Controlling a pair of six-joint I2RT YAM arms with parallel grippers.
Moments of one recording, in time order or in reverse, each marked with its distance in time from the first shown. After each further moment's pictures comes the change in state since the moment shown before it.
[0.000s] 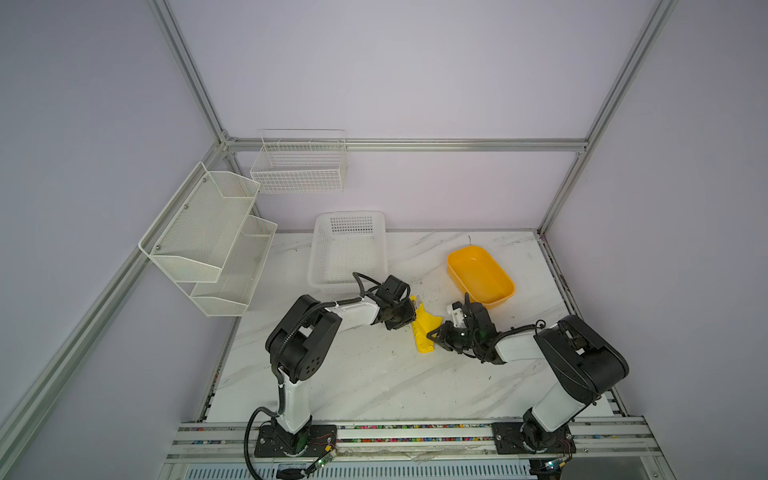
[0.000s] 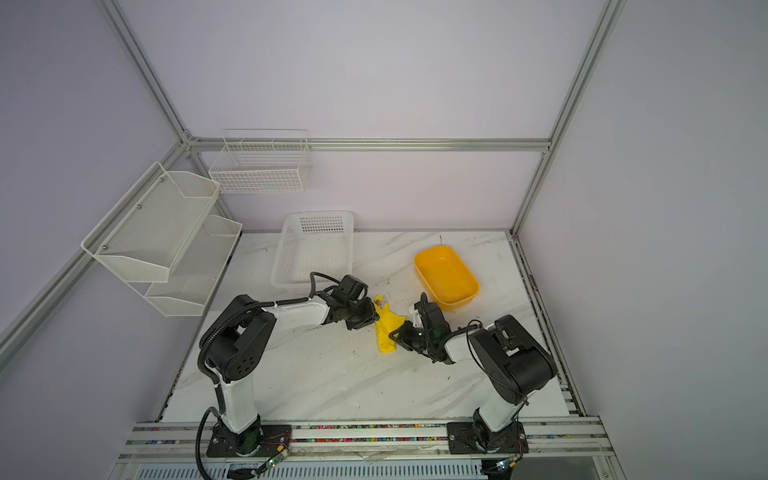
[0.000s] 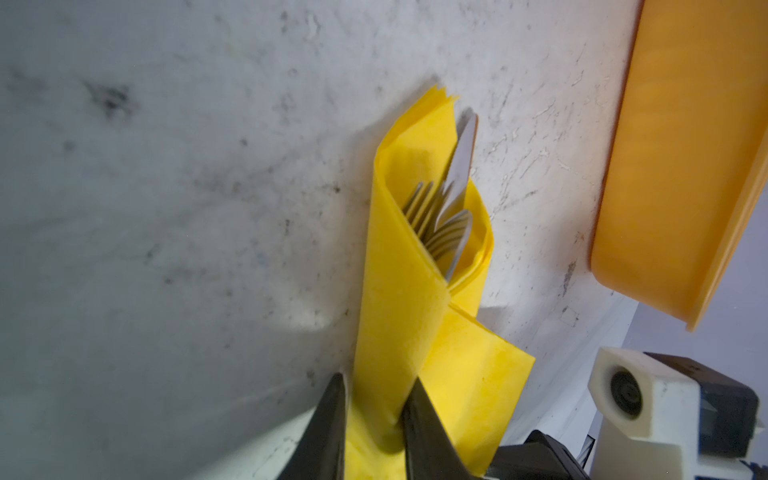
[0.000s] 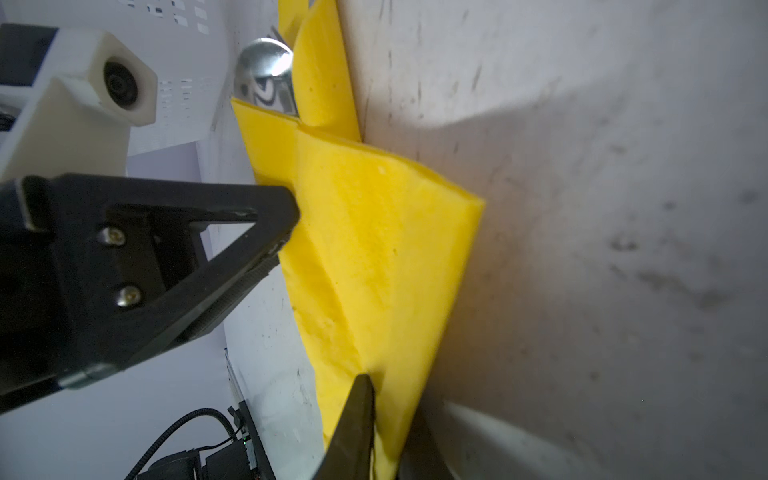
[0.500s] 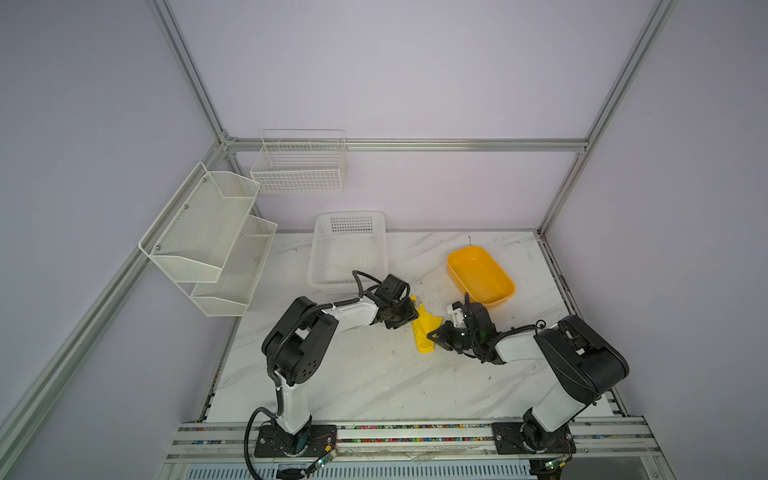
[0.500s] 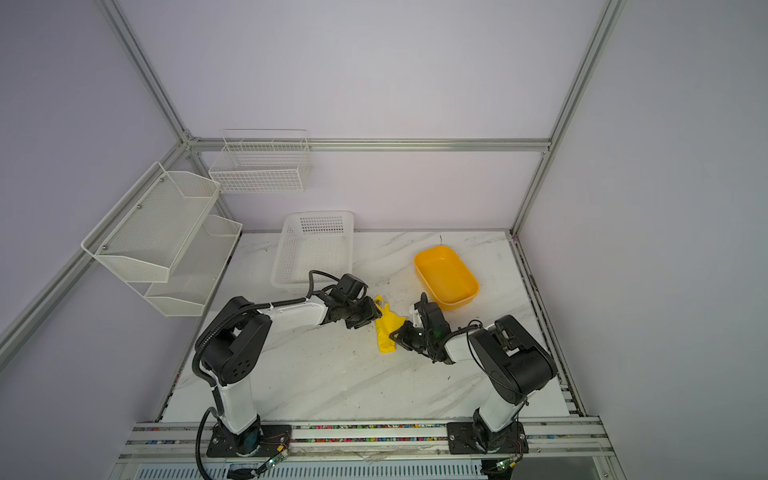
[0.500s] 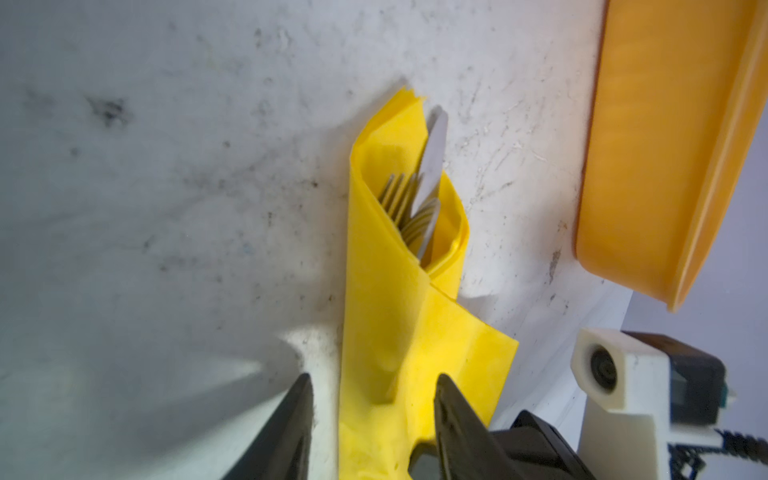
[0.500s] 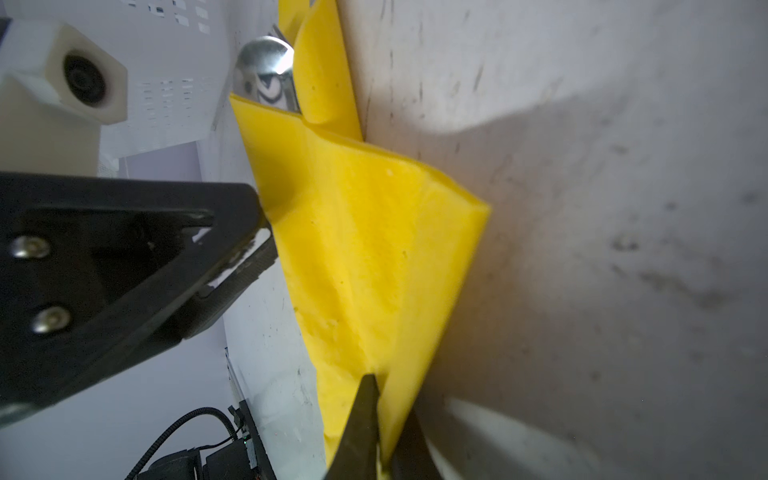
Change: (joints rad) left arm -0.006 -0.051 -0.009 -0.010 -0.002 0.029; right arm 0.000 0.000 0.000 0.000 -0.003 0.000
